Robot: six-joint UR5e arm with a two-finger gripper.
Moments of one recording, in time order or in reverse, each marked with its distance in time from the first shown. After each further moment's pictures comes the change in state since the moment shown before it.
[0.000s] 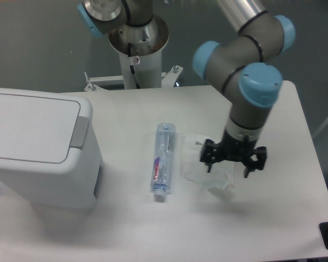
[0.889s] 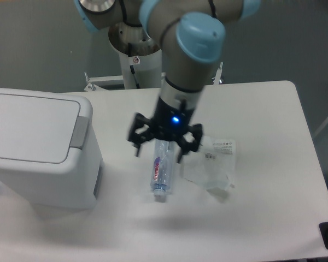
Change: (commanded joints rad) arm -0.192 0.221 -0.001 -0.204 -0.207 -0.222
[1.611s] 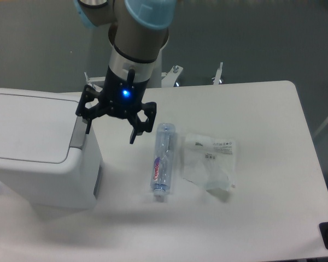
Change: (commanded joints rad) arm -0.031 -0.014 -0.011 0.006 0.009 -0.028
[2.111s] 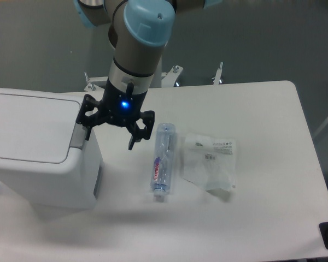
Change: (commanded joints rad) arm -0.005 -0.003 -0.014 0.002 0.002 -0.002
